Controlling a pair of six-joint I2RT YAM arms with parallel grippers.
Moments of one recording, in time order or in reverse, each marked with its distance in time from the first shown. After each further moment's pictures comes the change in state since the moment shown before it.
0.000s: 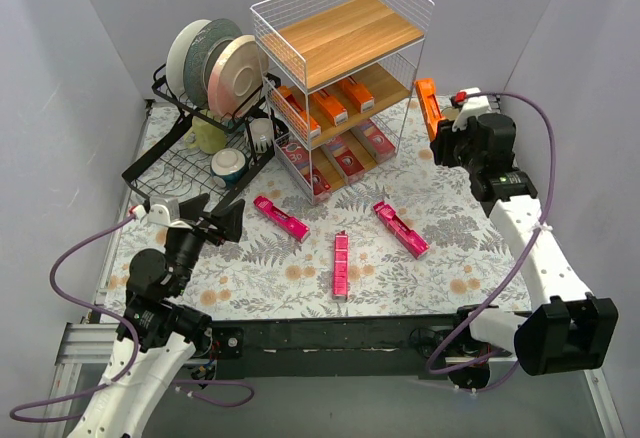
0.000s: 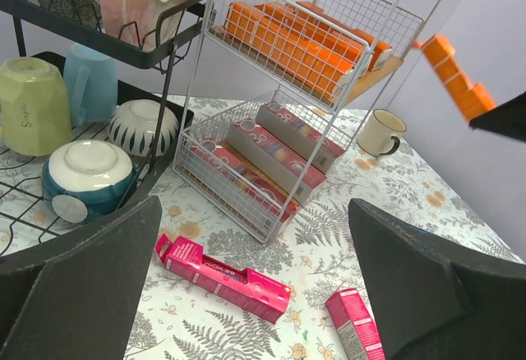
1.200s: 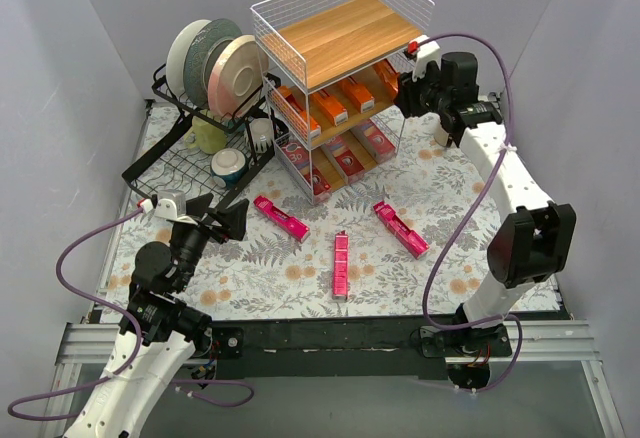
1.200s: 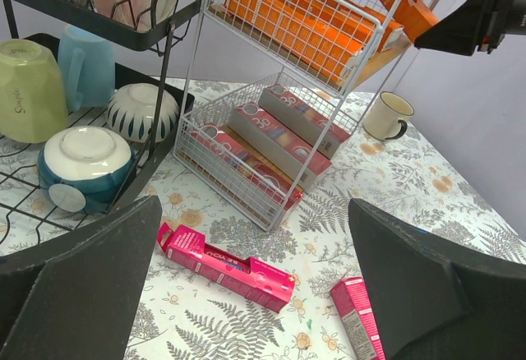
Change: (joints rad) left arm 0.000 0.053 0.000 0.000 0.013 0.005; right arm 0.084 0.491 0.607 -0.106 -0.179 -0.173
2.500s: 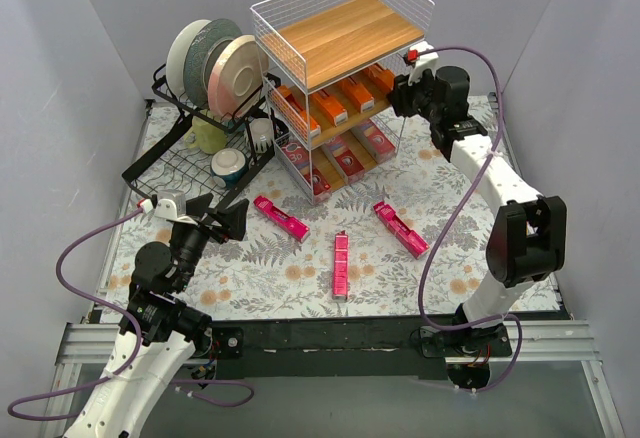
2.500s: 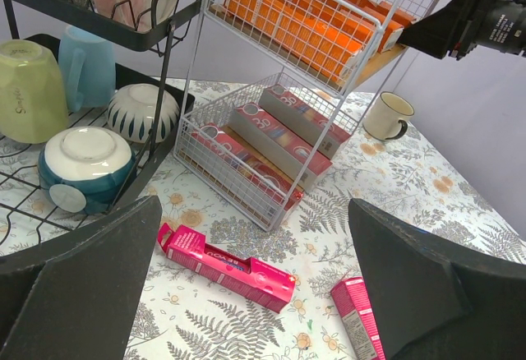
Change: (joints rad) left arm 0.000 -0.001 0.000 0.000 0.000 0.002; right arm 0.013 0.002 -0.204 0.406 0.024 0.080
